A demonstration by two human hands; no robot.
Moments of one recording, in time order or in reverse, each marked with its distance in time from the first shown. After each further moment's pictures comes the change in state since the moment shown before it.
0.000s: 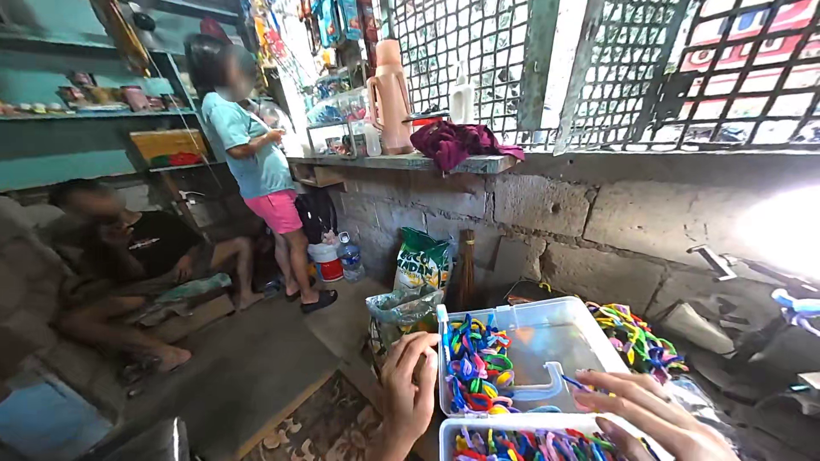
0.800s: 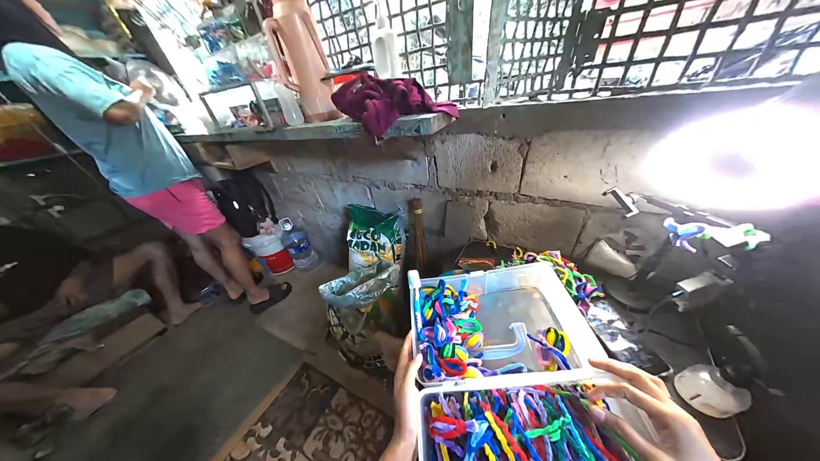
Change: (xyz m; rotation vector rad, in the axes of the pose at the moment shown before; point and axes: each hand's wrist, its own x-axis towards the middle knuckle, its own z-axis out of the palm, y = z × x) left_hand -0.077 0.000 0.071 -0.650 -0.154 -1.145; right_hand -0.114 0.041 0.019 0.079 0.190 0.585
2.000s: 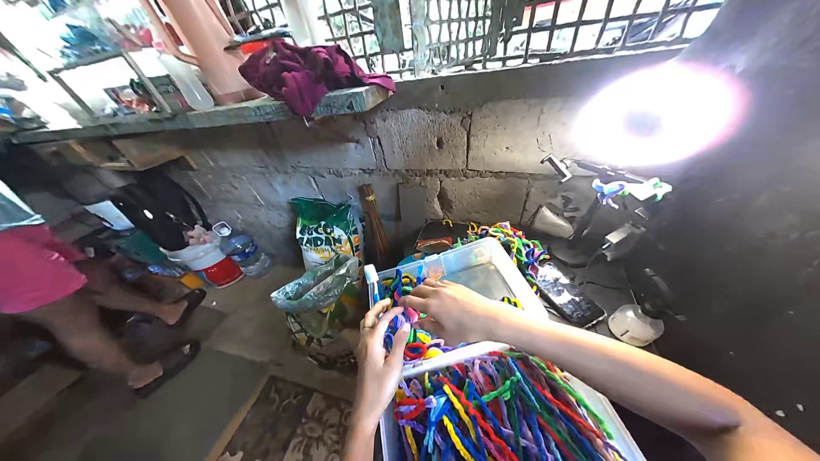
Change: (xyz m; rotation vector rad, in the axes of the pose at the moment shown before) left_hand 0.038 0.029 0.012 0.669 -0.199 0.436; right_hand 0.176 -0.077 0.086 -0.405 -0.785 -0.296
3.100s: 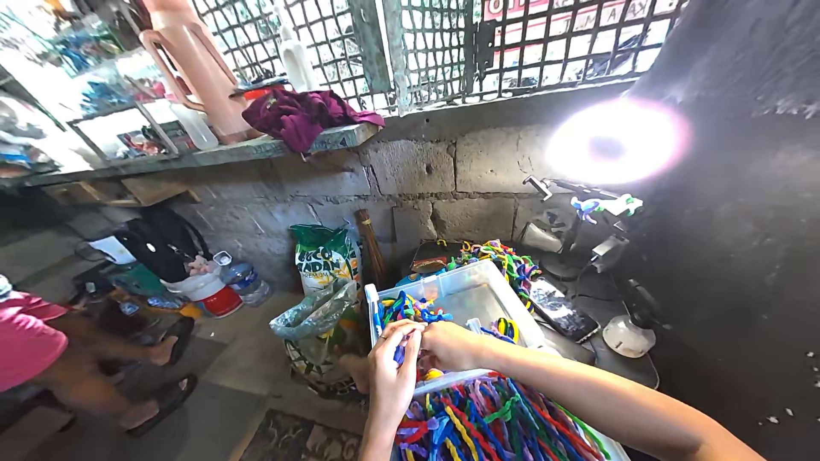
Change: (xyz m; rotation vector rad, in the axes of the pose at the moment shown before) left_hand 0.012 0.025 0.024 -0.116 0.072 0.217; right_hand -0.001 0.016 0.034 0.176 -0.053 -0.054
